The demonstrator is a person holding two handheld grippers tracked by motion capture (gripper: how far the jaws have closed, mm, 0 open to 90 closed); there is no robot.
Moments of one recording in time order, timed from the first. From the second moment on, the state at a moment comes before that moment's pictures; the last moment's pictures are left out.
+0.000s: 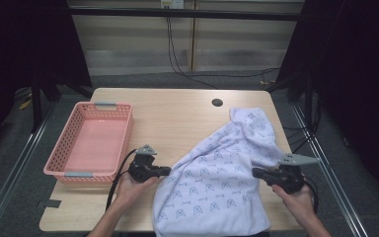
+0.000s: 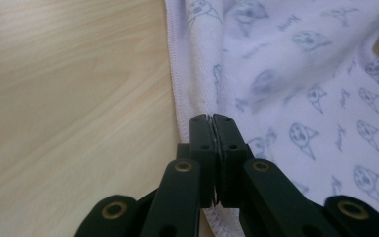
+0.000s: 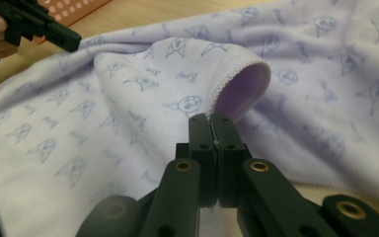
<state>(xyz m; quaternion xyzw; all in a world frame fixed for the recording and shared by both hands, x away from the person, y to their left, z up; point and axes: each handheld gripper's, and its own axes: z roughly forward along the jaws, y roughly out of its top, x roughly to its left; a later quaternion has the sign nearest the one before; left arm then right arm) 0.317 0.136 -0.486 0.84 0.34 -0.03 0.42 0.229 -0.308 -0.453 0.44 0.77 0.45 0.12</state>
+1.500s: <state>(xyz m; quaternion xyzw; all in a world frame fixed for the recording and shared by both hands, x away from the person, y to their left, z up) 0.293 0.101 -0.497 0.89 0.25 -0.03 0.38 0.253 -0.265 -0.492 0.38 0.86 0.34 0.07</state>
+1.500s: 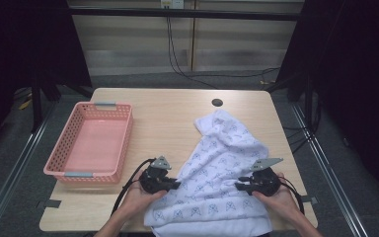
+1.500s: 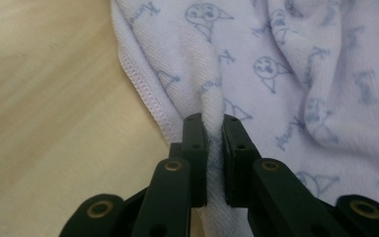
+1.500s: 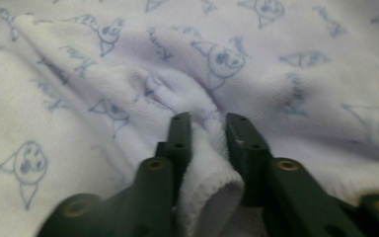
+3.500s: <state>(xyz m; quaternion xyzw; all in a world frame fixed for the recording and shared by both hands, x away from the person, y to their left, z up) 0.309 0.127 -0.482 0.84 0.33 0.00 0.44 0.268 -0.244 -0.458 0.33 0.83 0.43 0.08</state>
